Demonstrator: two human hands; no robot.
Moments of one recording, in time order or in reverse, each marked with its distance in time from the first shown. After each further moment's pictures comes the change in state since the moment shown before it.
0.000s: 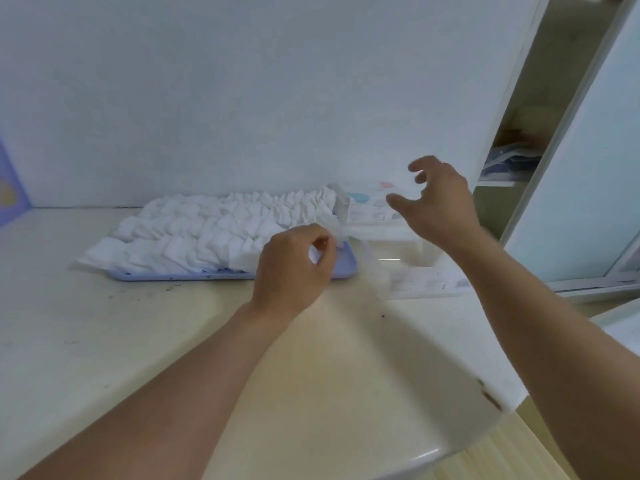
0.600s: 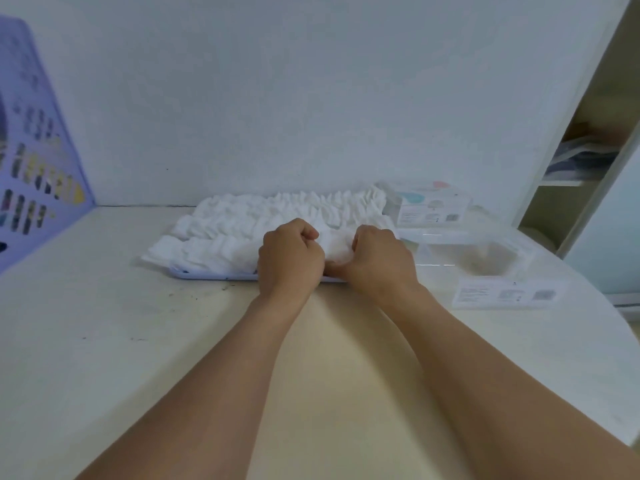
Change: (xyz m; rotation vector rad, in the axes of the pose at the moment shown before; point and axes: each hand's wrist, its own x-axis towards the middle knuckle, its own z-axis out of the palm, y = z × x) left_hand 0.015 -0.054 -0.037 0.114 0.045 -0.546; right_hand -0.055 -0.076 0.136 -0.097 -0.288 -0.045
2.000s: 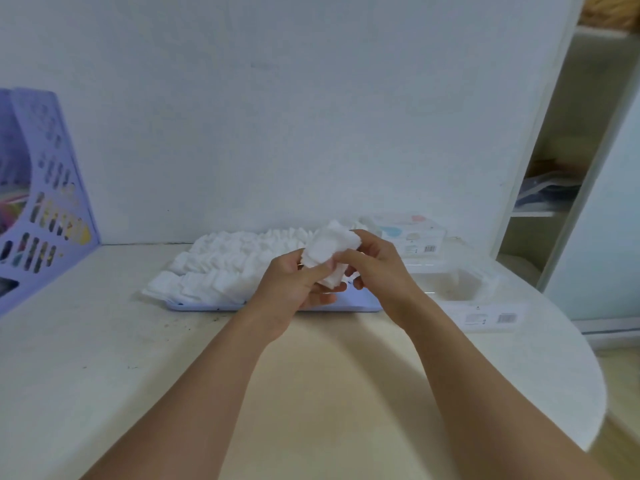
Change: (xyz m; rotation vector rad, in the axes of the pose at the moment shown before) left_hand -0.021 0.036 -0.030 -0.871 -0.556 -0.197; right_hand -0.009 0.017 -0.053 1.102 -0.157 -0.067
